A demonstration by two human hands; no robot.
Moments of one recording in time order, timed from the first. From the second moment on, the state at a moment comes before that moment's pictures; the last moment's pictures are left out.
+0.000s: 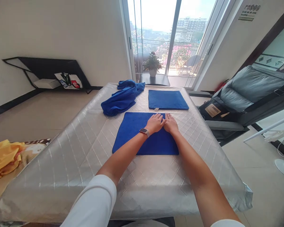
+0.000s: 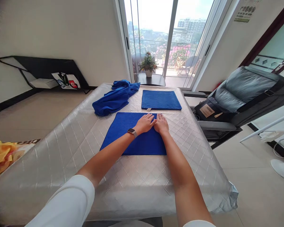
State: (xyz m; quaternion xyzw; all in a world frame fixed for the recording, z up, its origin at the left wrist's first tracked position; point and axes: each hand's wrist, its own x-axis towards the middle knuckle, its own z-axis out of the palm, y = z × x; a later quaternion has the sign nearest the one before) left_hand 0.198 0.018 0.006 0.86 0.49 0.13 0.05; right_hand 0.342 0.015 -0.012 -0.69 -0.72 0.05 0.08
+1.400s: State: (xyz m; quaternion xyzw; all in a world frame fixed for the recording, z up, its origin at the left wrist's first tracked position) left_hand 0.031 0.049 -0.024 0.73 0.66 0.16 0.06; right_hand 0.336 -0.005 -0.003 -0.69 -0.72 -0.01 0.09
